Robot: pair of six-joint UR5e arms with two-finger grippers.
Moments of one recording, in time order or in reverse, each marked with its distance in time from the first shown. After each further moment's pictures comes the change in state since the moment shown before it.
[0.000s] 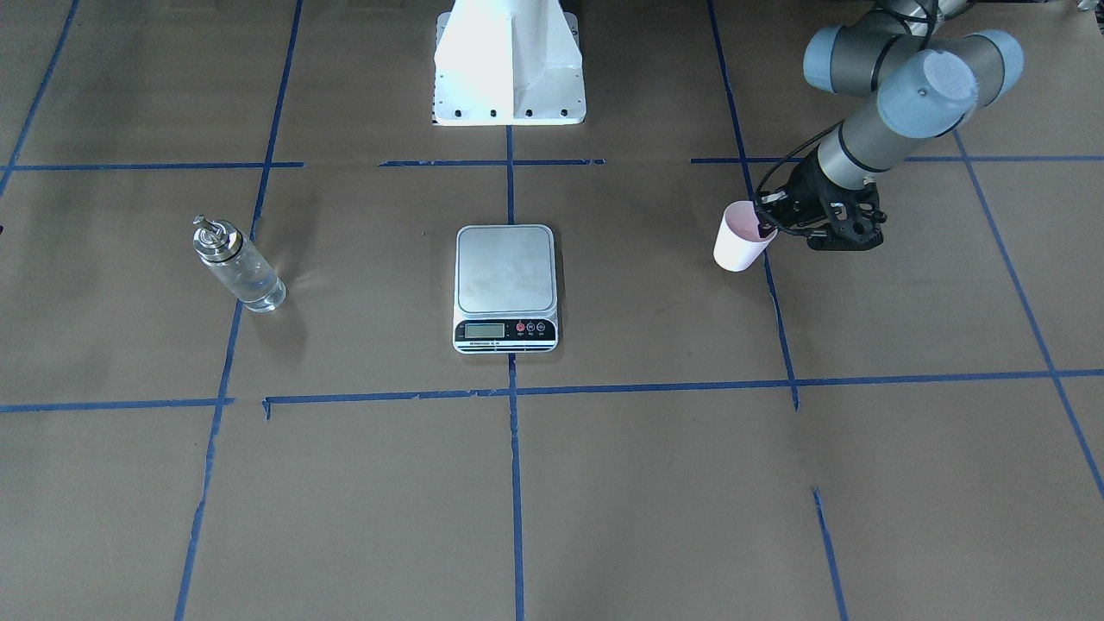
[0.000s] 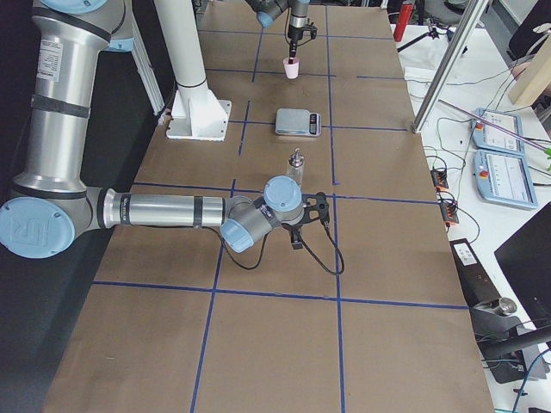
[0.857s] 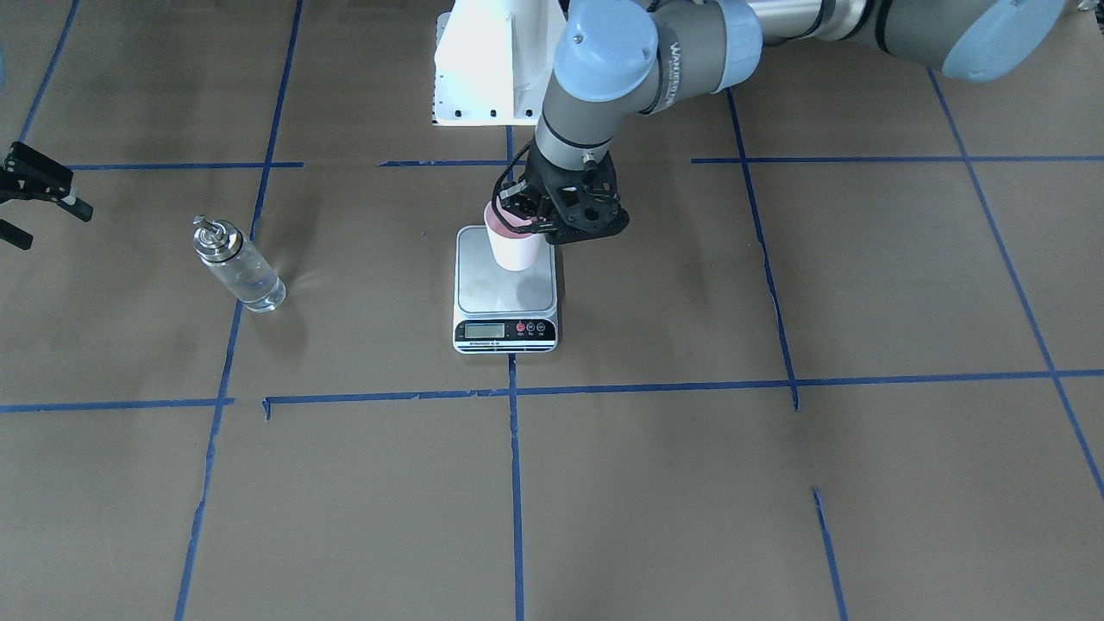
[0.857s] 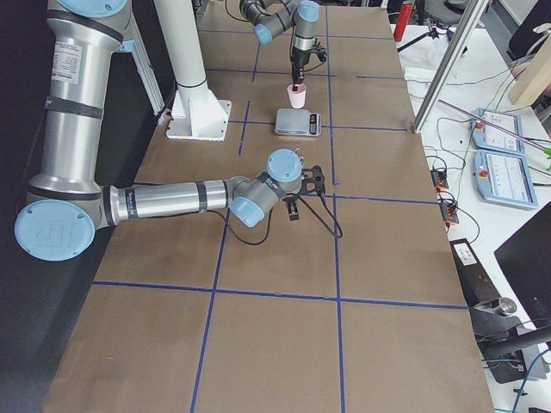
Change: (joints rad) left arm 0.190 -0.584 0.232 0.229 0.127 -0.333; right arm -0.166 0.026 0.119 0.004 -0.017 0.170
